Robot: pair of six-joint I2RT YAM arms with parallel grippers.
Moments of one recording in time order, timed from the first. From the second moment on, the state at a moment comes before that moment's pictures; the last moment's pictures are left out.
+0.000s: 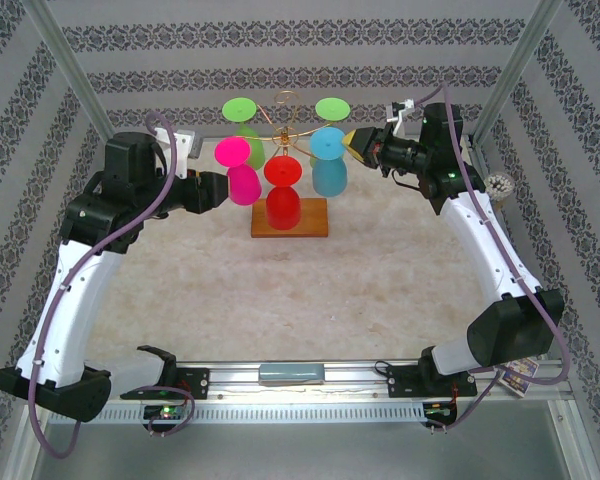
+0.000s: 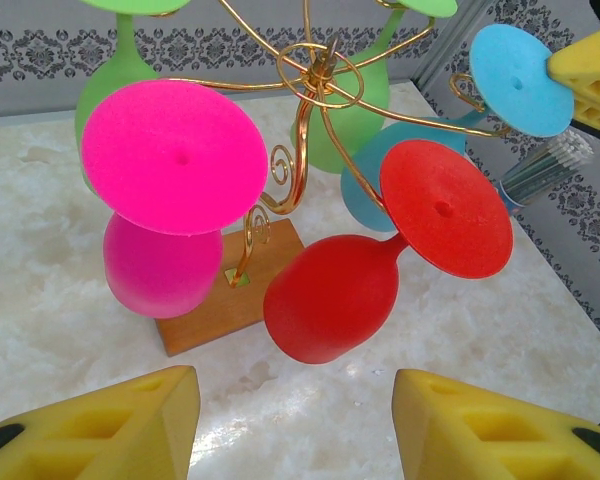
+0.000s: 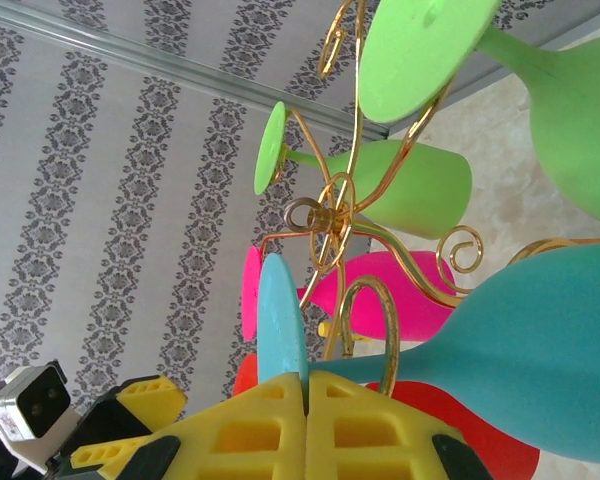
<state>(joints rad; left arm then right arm) -0.27 1.19 1.60 -0.97 0.32 -0.18 0.18 1.45 1.44 -0.26 -0.84 1.03</state>
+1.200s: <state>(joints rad) -0.34 1.16 1.55 -0.96 0.32 -0.19 0.22 1.55 1.53 -0.27 -0.83 1.03</state>
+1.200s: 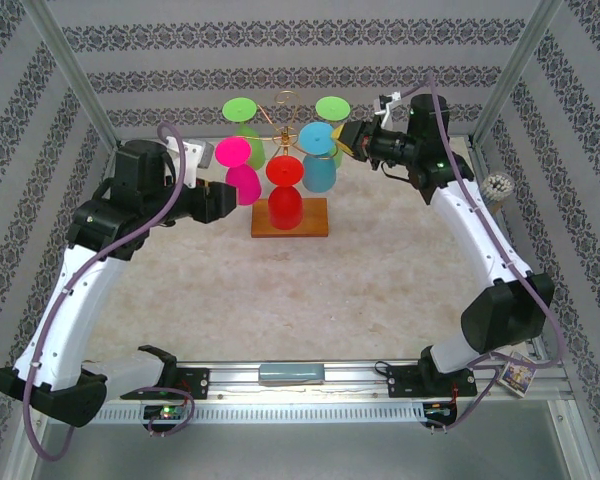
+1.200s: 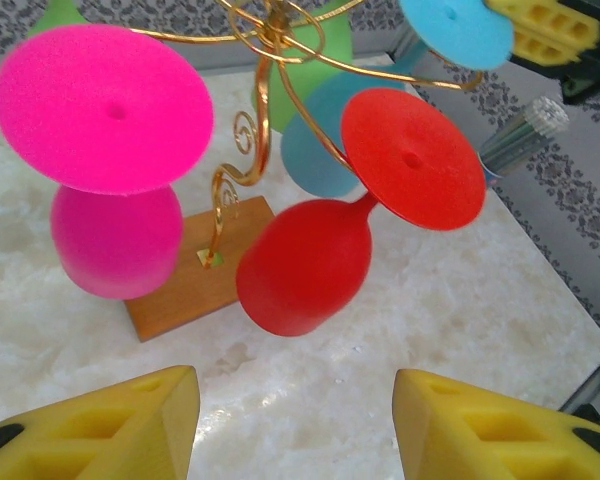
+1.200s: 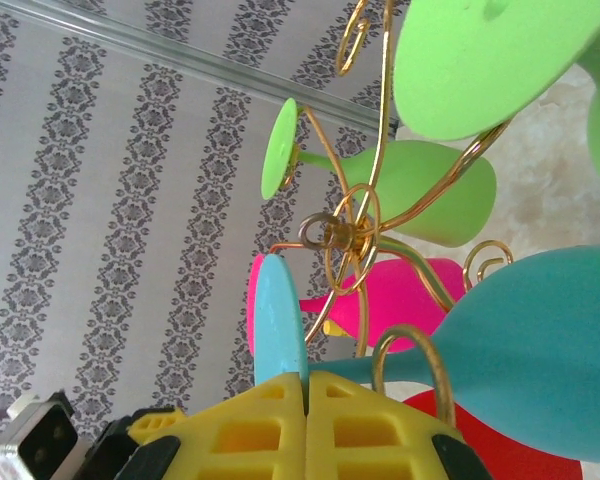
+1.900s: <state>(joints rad) -0.49 1.11 1.48 -0.96 0.28 -0.27 0.12 1.56 1.50 -0.19 -0.81 1.10</state>
